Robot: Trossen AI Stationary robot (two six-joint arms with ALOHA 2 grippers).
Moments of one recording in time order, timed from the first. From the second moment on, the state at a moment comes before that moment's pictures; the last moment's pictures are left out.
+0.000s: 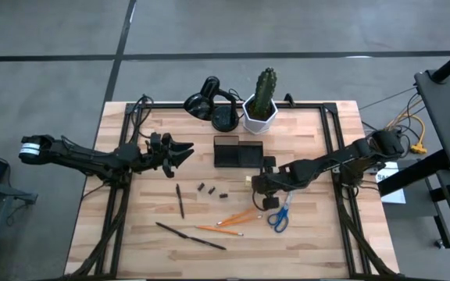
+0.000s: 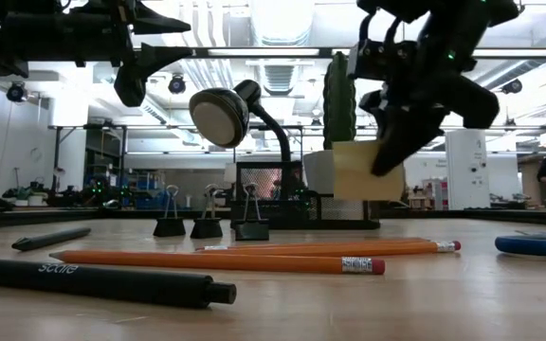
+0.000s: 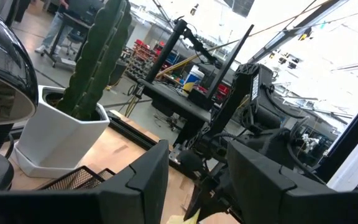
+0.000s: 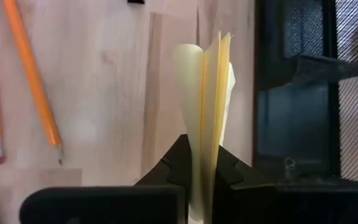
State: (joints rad) left arm -0.03 0.87 0.26 0.81 -0.29 -0.49; right arm 0.22 1.59 0.96 -0.49 0.30 0.07
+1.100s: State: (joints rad) left arm -0.03 0.87 0.26 0.81 -0.29 -0.49; right arm -0.07 1.59 0.98 -0.38 0.37 -0.19
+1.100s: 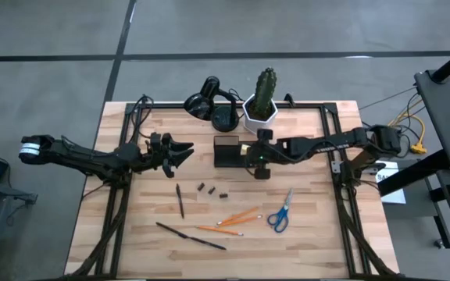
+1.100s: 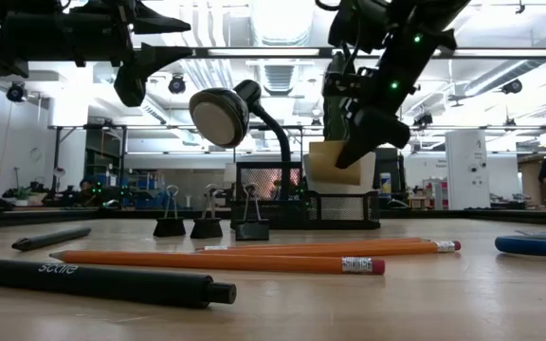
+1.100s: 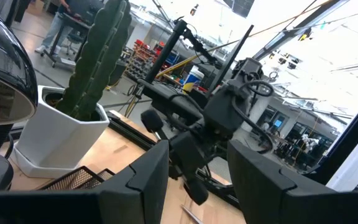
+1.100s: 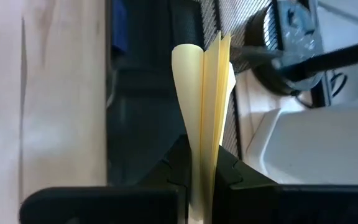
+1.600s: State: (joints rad) left arm -0.03 0.87 0.26 0.81 -0.29 -0.49; right arm -0.12 1.59 0.94 -0.31 0.36 -0.25
